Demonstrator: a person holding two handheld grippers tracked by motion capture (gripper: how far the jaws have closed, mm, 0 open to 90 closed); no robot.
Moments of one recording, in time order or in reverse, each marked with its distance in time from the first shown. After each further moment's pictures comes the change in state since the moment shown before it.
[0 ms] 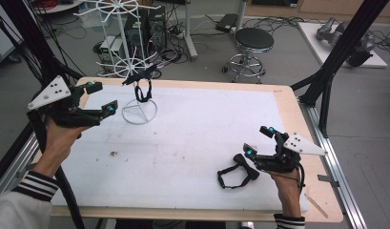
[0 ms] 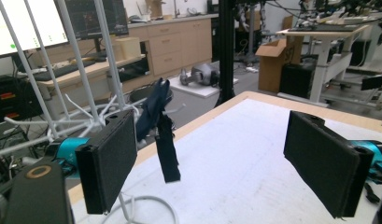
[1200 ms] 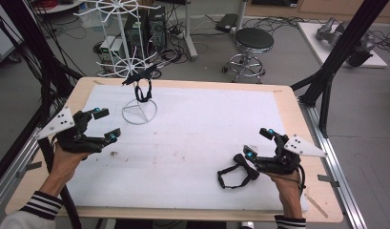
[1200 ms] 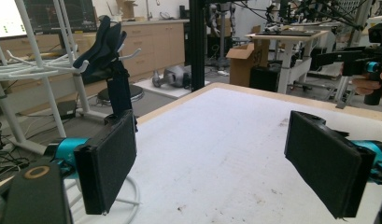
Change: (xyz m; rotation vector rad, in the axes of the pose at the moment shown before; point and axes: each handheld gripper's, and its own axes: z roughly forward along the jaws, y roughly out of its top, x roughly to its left) left arm -0.015 -0.062 -0.010 -0.024 -0.114 -0.030; right arm 0.000 -0.005 -0.002 0.006 0.014 0.015
